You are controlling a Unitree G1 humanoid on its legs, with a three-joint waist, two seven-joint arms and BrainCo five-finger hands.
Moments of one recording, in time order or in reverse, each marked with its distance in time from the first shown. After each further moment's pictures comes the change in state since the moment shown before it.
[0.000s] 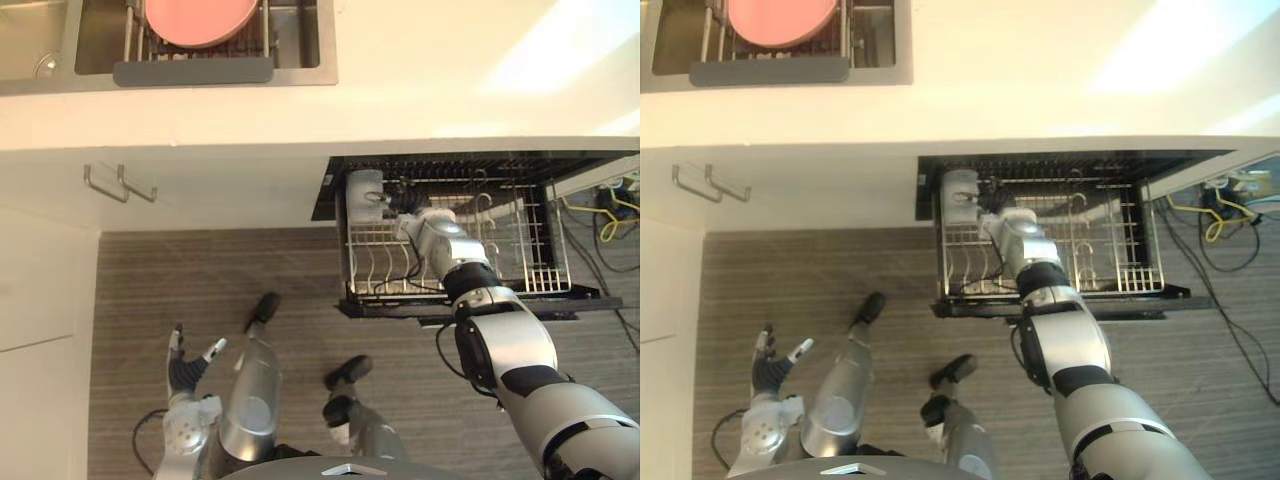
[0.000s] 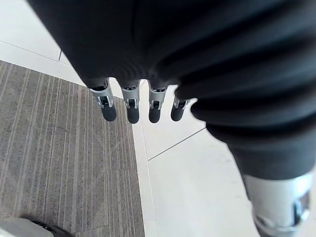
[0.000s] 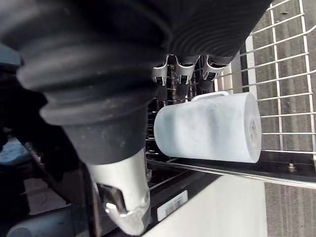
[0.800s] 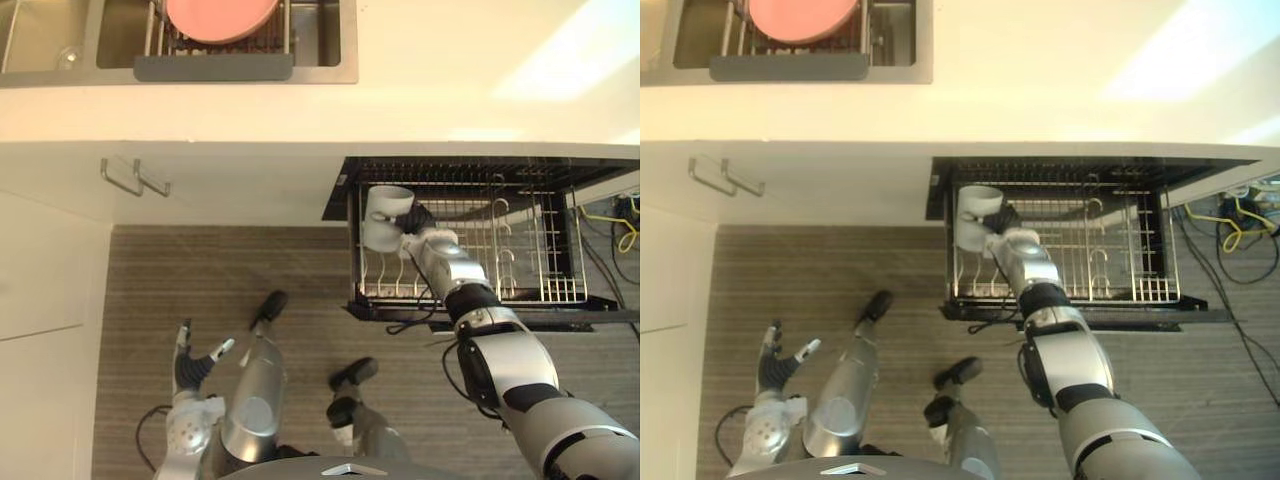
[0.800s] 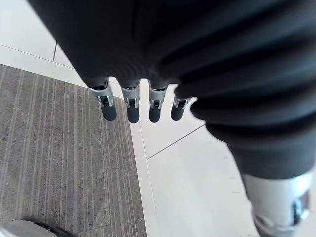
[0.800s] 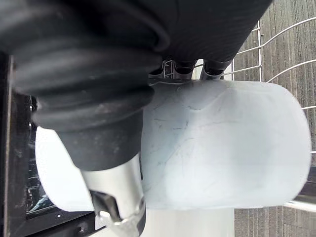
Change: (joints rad) left arm 0.002 -0.006 -0.001 -0.020 0.046 -0.008 -0.019; right arm 0.112 -0.002 0.019 -0.030 -0.059 -0.005 -0.067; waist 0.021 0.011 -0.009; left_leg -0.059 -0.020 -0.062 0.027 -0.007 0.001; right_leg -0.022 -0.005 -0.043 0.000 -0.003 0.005
